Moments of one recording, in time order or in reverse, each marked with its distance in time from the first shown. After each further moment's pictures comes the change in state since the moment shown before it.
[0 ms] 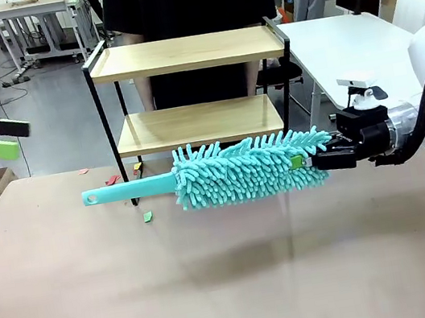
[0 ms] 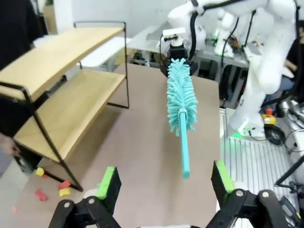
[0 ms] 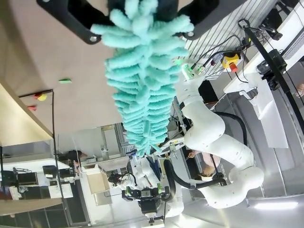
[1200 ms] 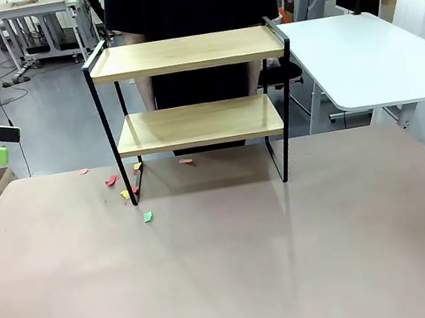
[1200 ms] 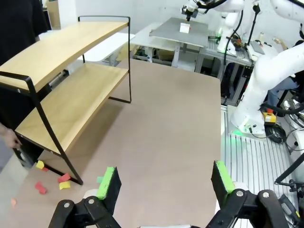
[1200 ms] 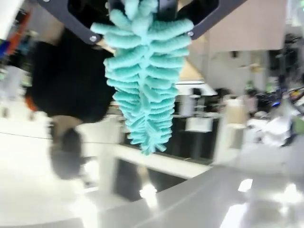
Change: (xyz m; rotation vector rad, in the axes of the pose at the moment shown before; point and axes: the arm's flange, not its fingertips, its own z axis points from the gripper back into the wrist) left arm -0.002 -0.001 0.000 0.007 0.027 0.013; right arm 0.201 0.135 0.163 -0.850 -0.338 0.449
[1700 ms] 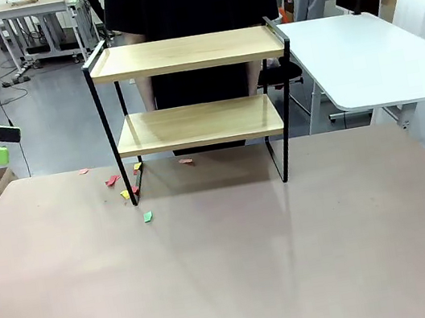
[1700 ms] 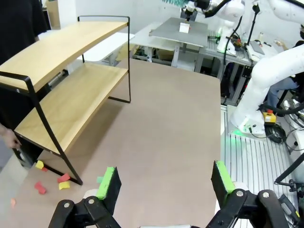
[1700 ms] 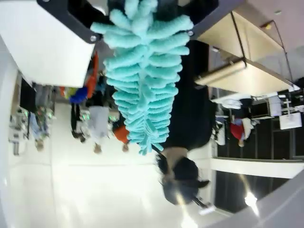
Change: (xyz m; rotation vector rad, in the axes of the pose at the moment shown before) left arm 0.000 0.000 -0.001 -0.002 0.001 0.000; right arm -0.045 -0.042 0.077 -0.495 0.124 -0.037
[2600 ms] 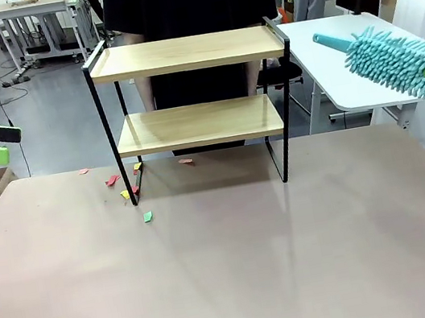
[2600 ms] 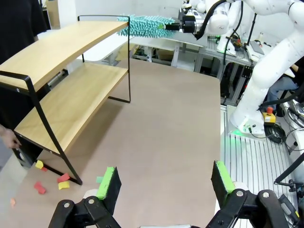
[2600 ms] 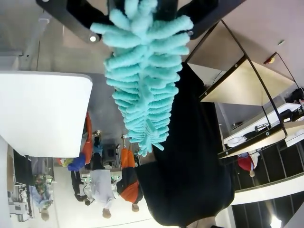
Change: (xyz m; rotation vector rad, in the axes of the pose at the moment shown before) left arm 0.000 0.001 0.000 -0.001 0.000 0.002; right arm -0.130 -0.015 -0.020 -0.015 0.264 -0.158
